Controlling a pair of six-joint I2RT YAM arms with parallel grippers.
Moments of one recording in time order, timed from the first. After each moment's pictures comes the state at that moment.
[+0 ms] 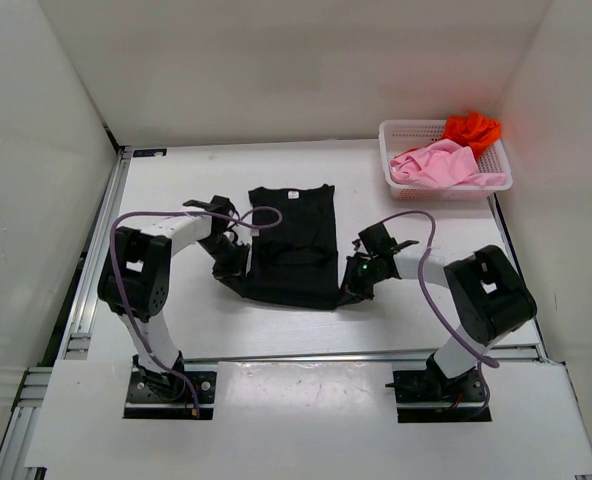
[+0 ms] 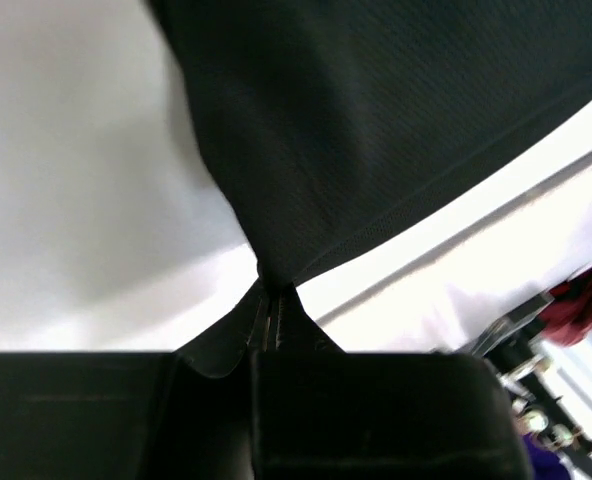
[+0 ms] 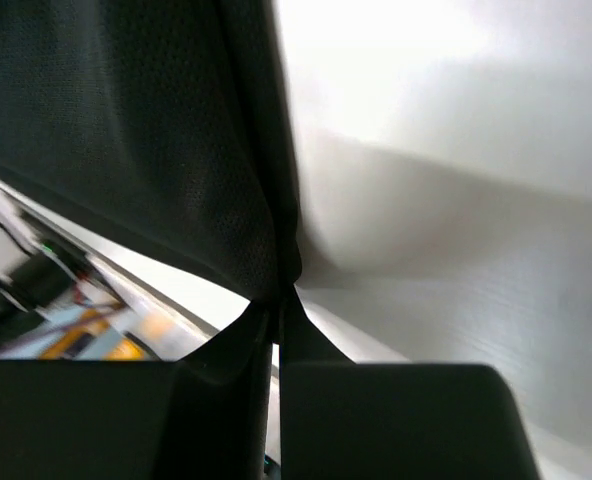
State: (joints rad) left arm -0.28 1.81 1.15 -0.94 0.48 -0.01; right arm 0.50 1.64 0.75 -0.32 -0.53 0.71
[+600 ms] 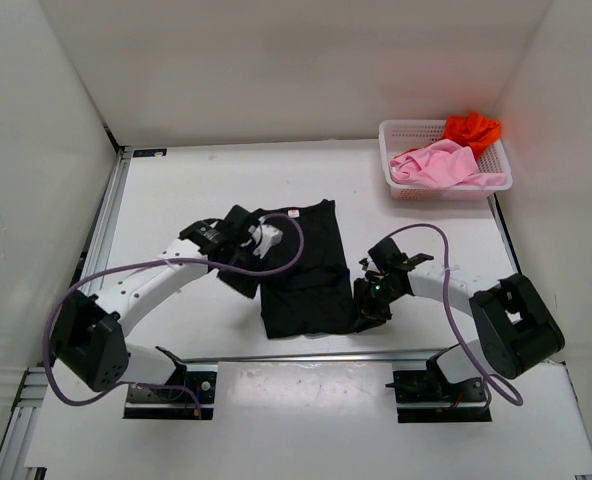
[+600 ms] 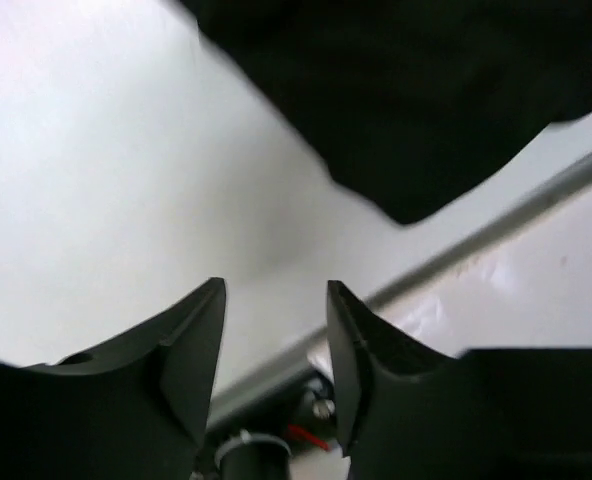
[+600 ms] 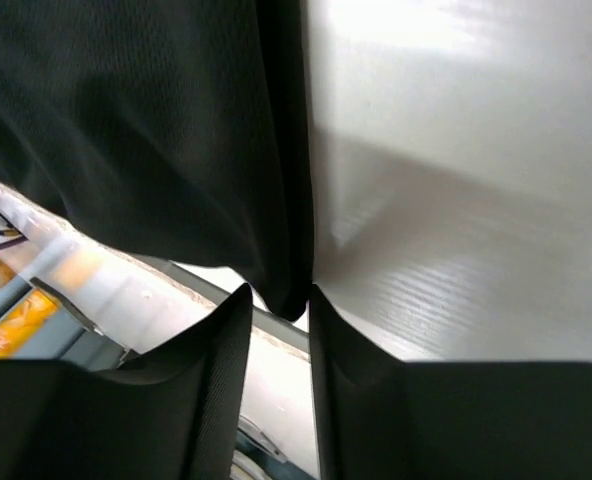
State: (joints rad) left arm -0.59 1.38 1.02 -0.96 0.15 -0.01; right arm 0.53 1.43 0.63 -0.55 -0.50 0.54
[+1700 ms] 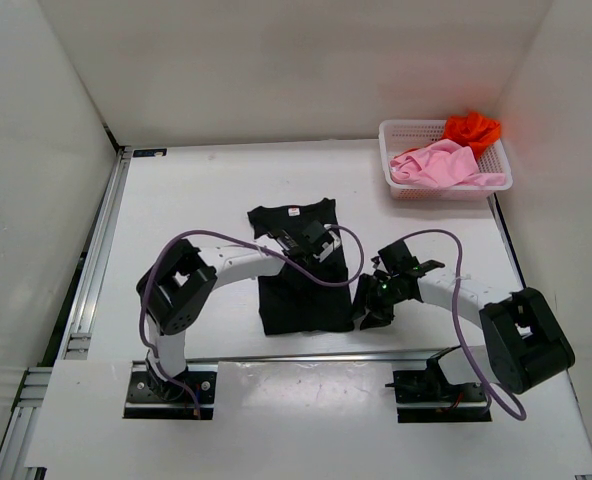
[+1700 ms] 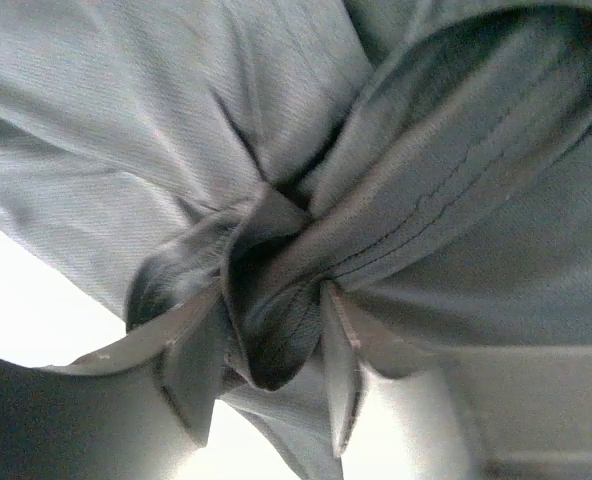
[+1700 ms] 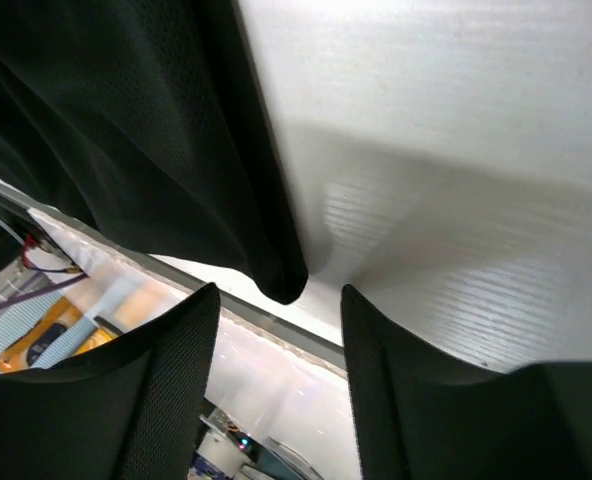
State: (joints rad) left arm -0.91 1.87 1.25 -0.56 -0.25 0.00; right arm 0.47 1.34 0.56 -0.48 -0.50 0.68
